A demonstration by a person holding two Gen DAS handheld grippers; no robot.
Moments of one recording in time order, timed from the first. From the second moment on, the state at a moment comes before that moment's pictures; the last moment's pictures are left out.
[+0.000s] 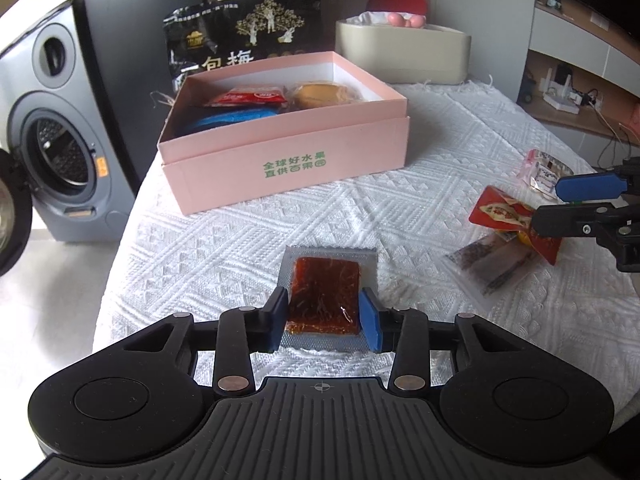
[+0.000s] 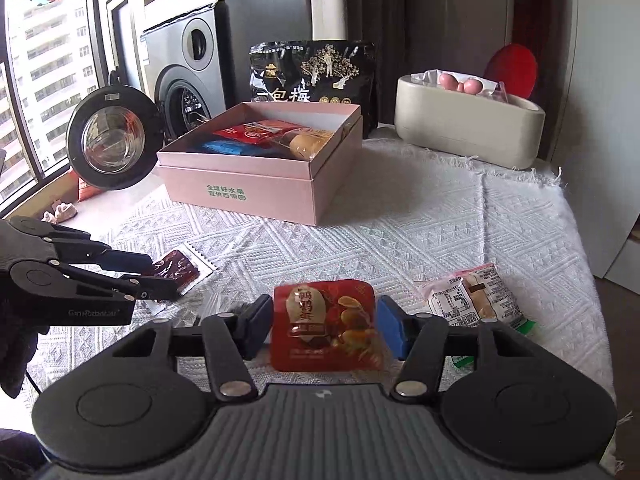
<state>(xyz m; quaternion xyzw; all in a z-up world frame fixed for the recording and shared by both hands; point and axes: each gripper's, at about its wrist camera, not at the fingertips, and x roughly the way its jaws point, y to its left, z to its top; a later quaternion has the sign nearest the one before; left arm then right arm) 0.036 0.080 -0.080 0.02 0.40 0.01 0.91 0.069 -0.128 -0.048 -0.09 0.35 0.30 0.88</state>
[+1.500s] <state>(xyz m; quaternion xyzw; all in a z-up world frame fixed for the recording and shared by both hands) 0.151 0.132 -0.002 -0.13 0.32 -0.04 0.94 0.159 -0.098 0.064 -0.05 0.25 0.33 0.91</state>
